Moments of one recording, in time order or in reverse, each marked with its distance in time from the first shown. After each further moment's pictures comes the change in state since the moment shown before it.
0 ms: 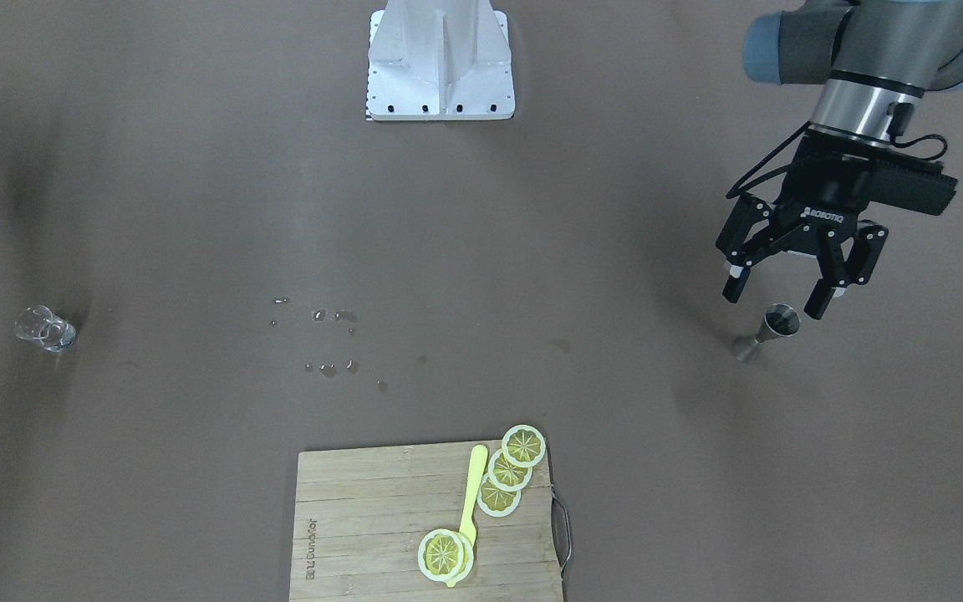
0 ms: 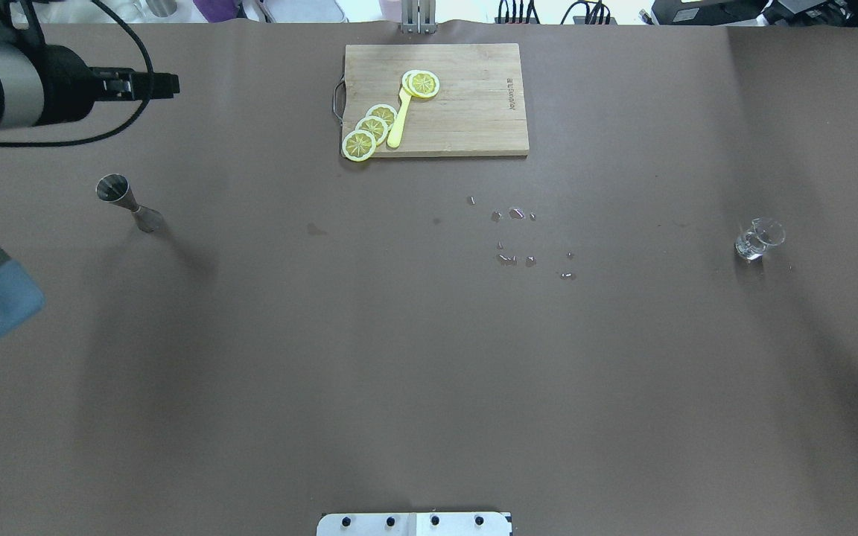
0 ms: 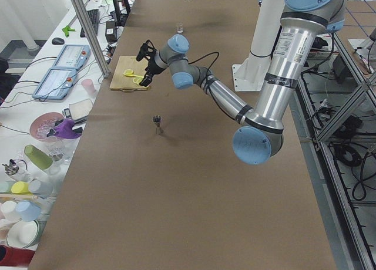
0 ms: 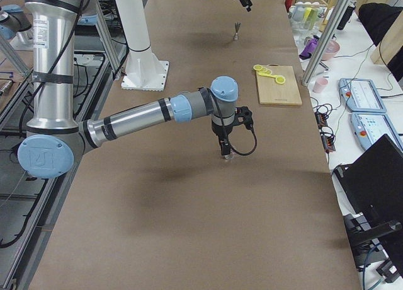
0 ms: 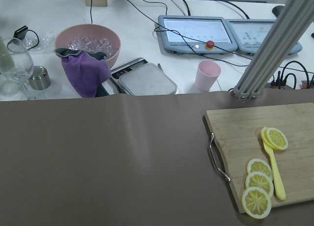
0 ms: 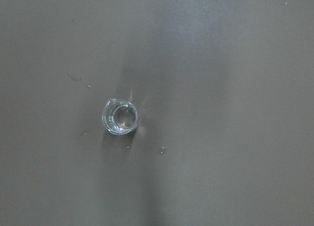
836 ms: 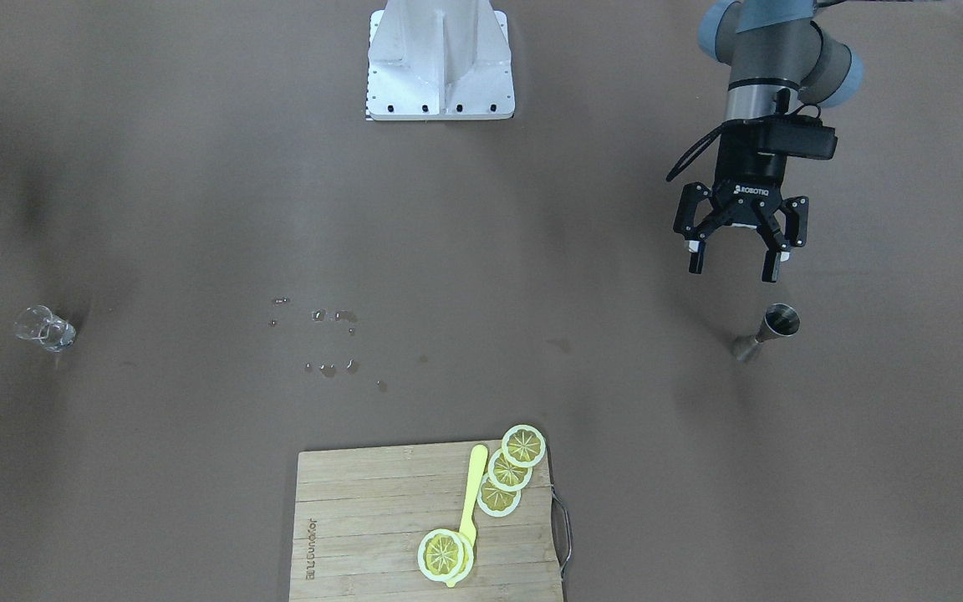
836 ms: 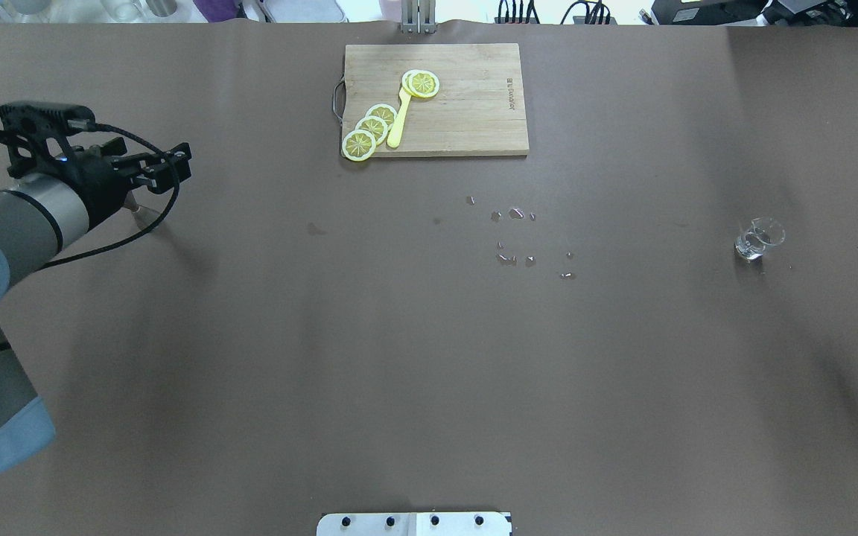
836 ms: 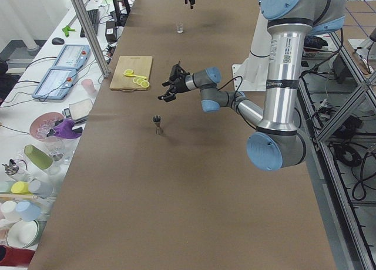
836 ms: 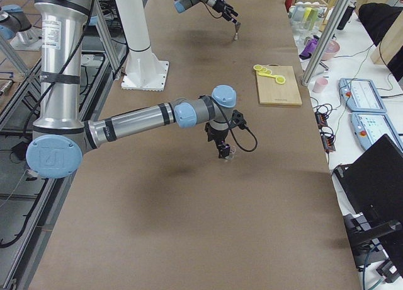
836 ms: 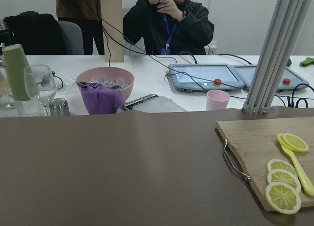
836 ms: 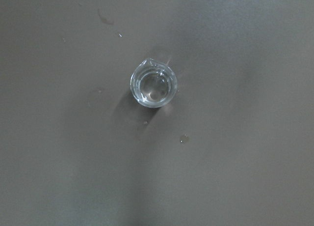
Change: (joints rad) left arm 0.365 0.211 0.008 -0.289 0.665 -0.075; right arm -0.132 -0.048 -0.069 0.151 -0.034 -0.210
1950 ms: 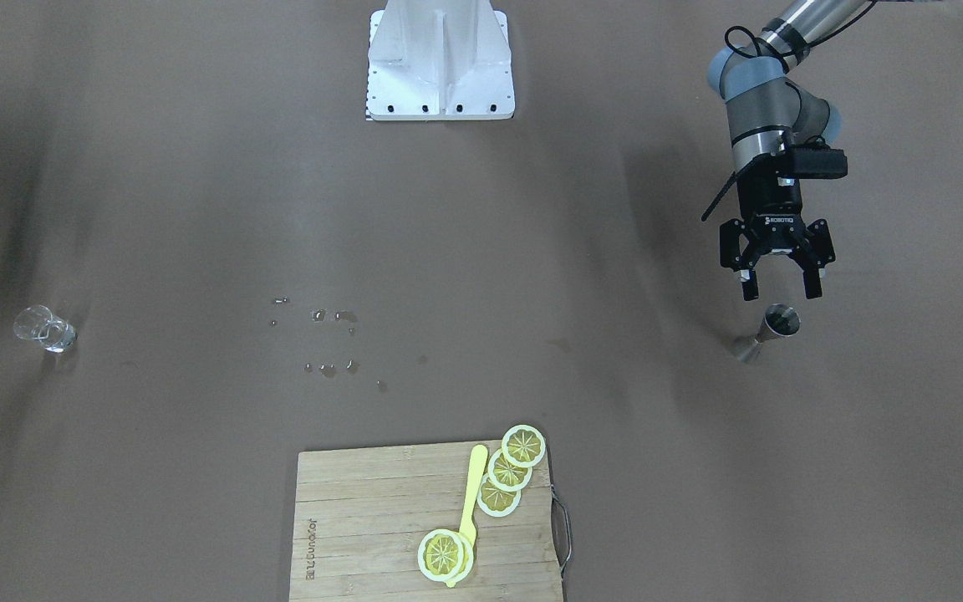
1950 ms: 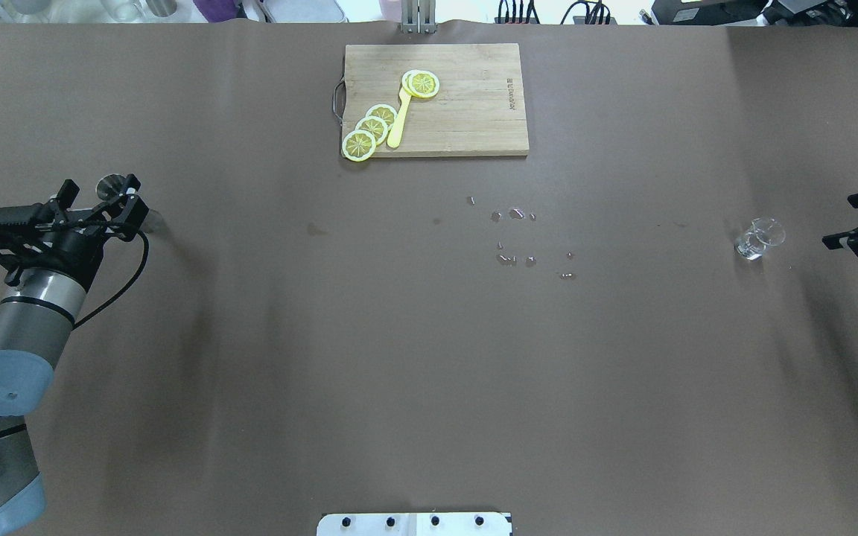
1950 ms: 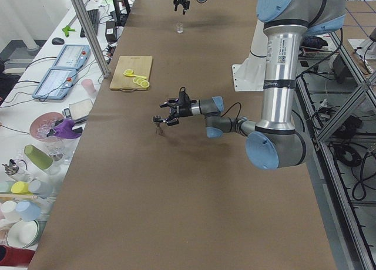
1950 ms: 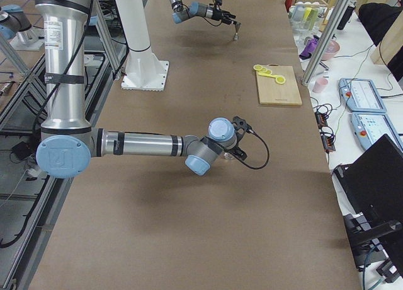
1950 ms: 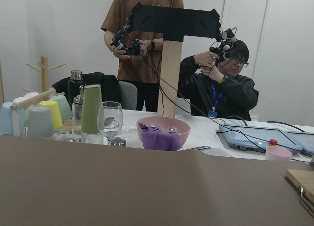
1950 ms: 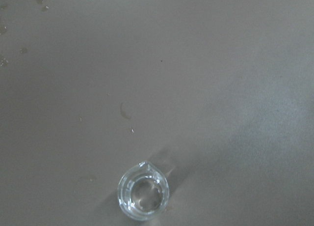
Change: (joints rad) left arm 0.091 -0.006 0.330 -0.271 0.374 -0.161; right arm 0.019 0.098 -0.430 0.950 0.087 0.153
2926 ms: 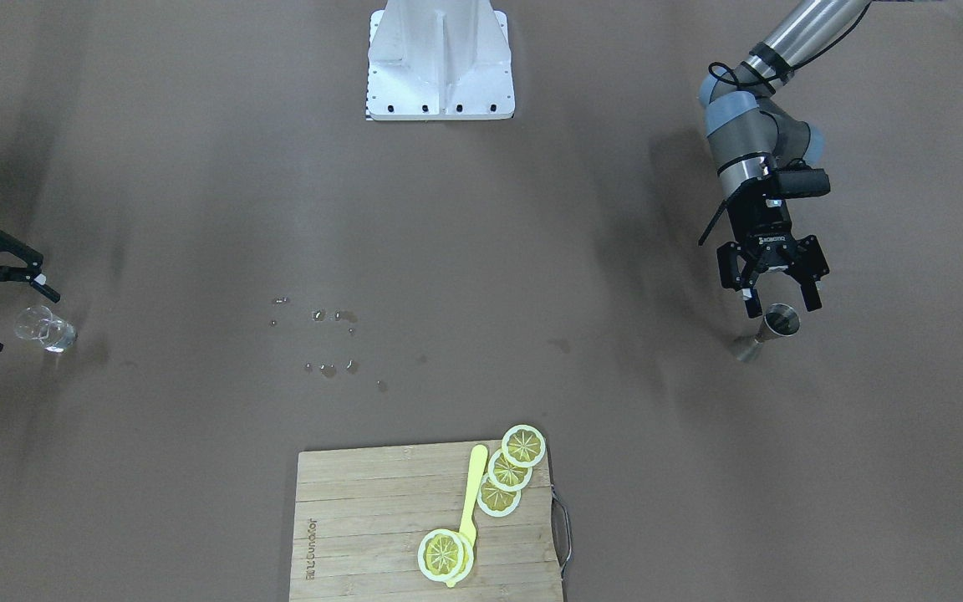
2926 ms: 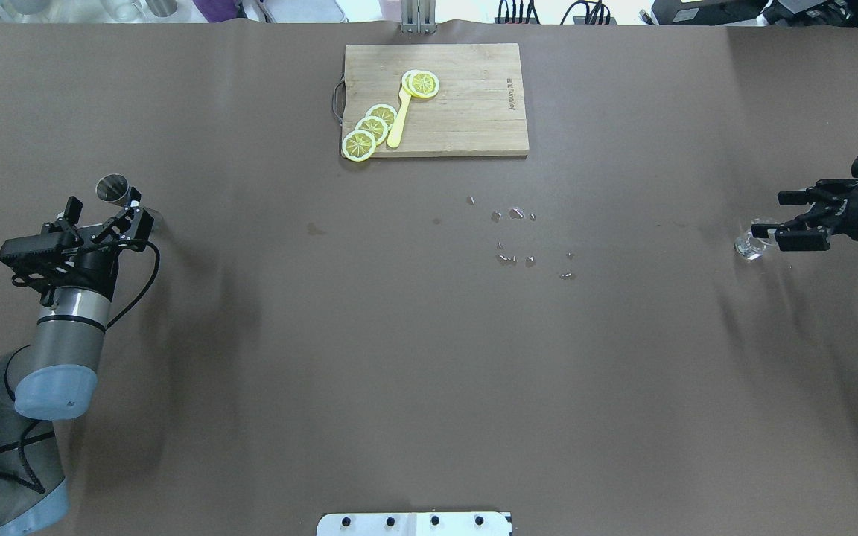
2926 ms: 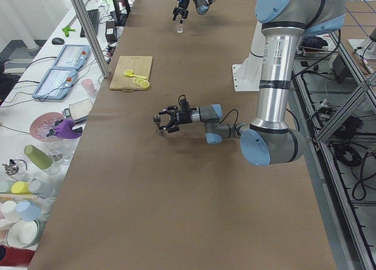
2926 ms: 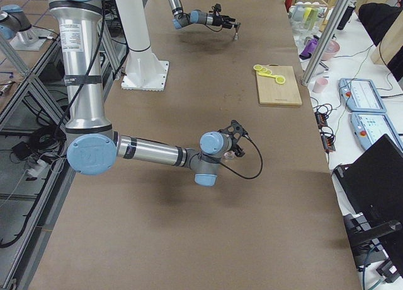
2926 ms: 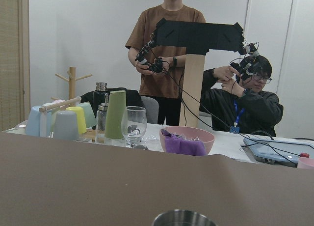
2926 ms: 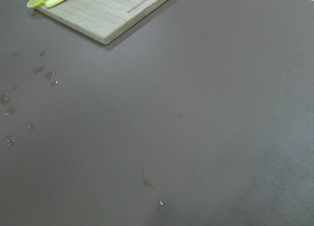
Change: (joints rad) left arm 0.026 -0.054 0.134 0.029 0.148 -0.098; right arm -0.171 0.076 -0.237 0.582 -0.178 0.492
